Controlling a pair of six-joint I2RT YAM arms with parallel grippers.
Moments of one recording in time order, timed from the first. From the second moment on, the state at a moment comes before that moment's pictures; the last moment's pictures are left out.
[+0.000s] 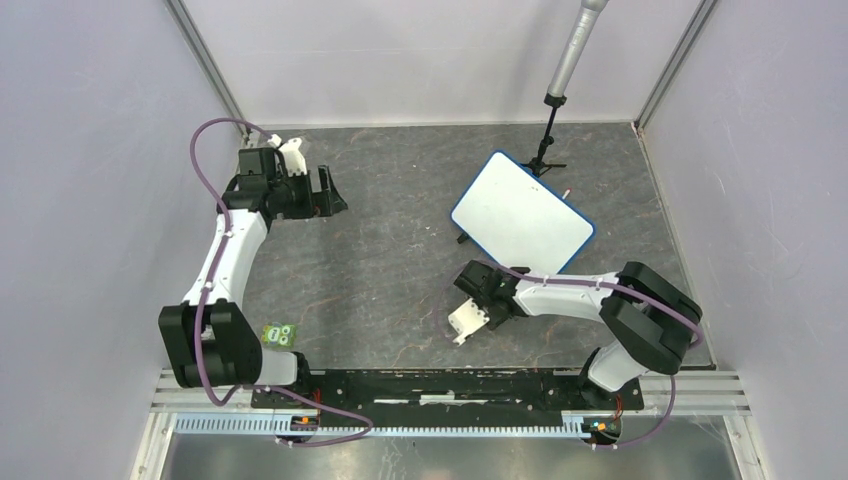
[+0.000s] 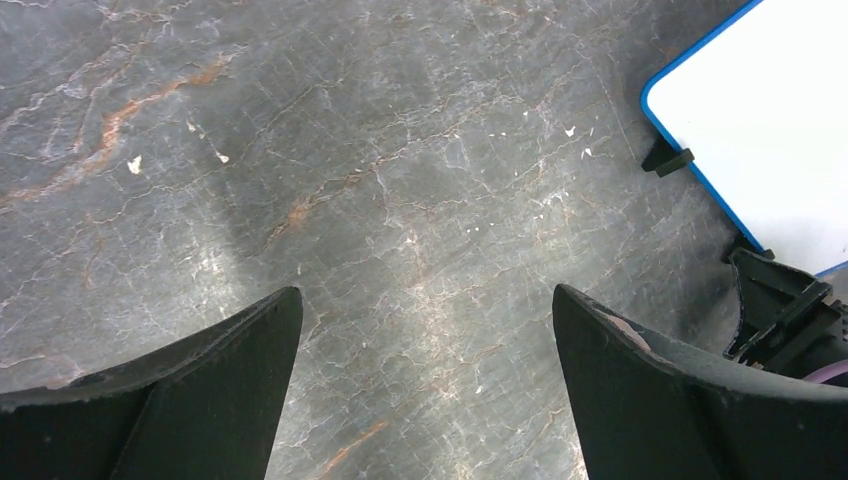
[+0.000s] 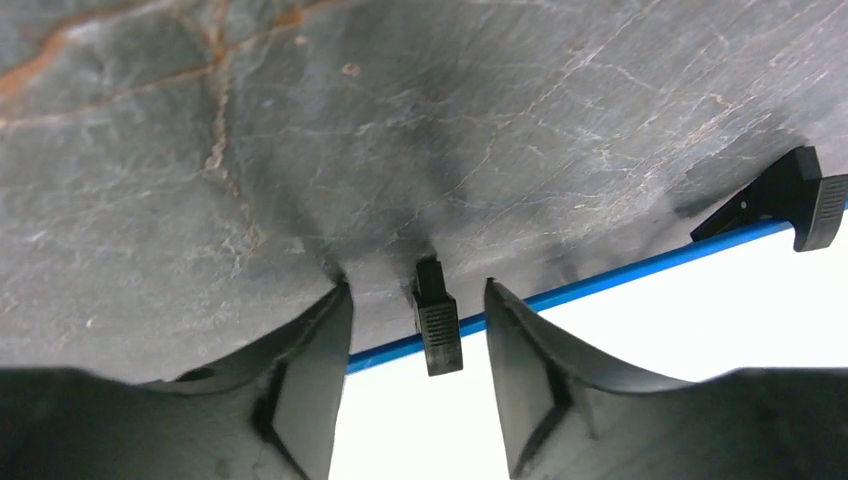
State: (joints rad) left arm 0.06 1.37 1.15 -0.57 0.44 -0.06; right arm 0.95 1.56 0.73 -0.49 0.36 -1.32
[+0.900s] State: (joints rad) left arm -0.57 1.85 1.35 -0.46 0.30 0.09; right arm 0.56 0.92 0.76 -0.43 -0.26 -0.57
